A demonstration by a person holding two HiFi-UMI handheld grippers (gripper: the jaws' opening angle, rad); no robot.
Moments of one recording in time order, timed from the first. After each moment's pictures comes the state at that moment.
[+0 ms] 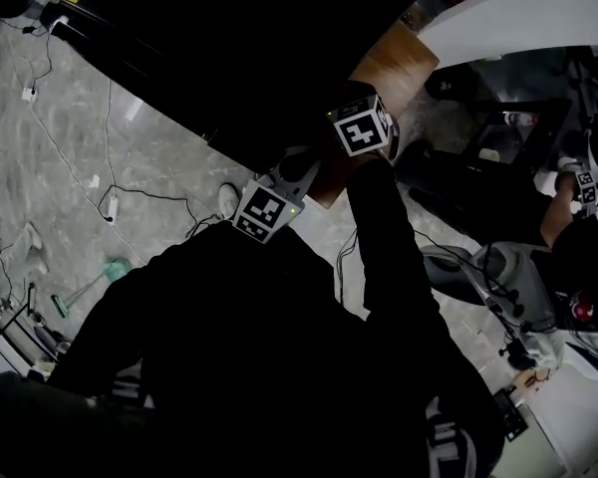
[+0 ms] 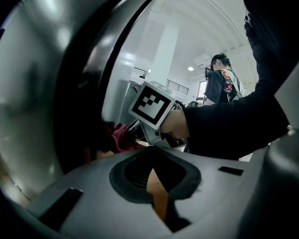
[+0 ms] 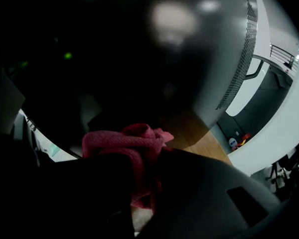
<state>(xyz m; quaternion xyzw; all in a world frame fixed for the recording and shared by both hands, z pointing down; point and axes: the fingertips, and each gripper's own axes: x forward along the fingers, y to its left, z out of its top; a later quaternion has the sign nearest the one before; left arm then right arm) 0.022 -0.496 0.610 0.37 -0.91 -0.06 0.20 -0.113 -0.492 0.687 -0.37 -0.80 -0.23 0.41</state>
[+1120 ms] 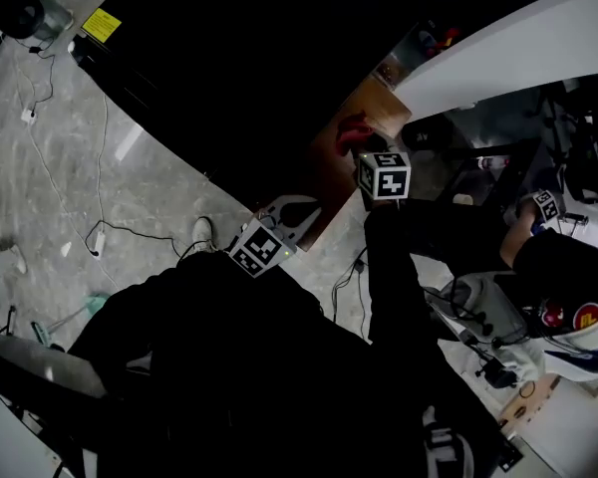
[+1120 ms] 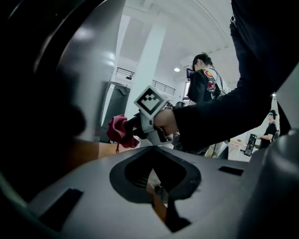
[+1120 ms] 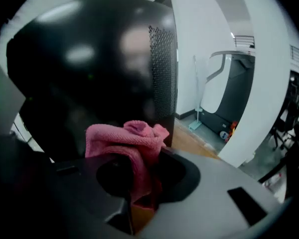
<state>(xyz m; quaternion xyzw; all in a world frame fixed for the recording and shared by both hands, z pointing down) 0.027 -0.534 0.576 0.44 -0.88 -0.04 0.18 -0.161 -0.571 0.621 -0.30 -0.88 -0.09 0.35</state>
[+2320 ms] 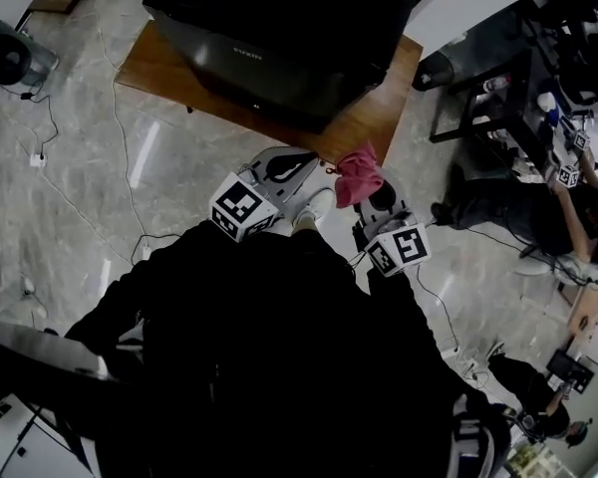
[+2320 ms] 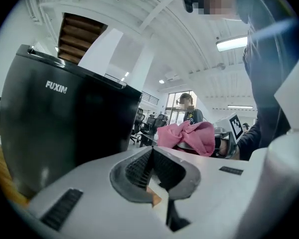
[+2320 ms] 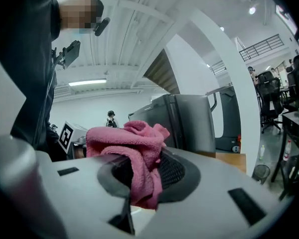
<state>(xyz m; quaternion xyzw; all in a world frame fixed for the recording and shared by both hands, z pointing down) 0.162 -0.313 0.467 0.53 -0.83 -0.08 0.13 0.177 -0.383 0.450 -0.29 -0.95 0.08 0.11</state>
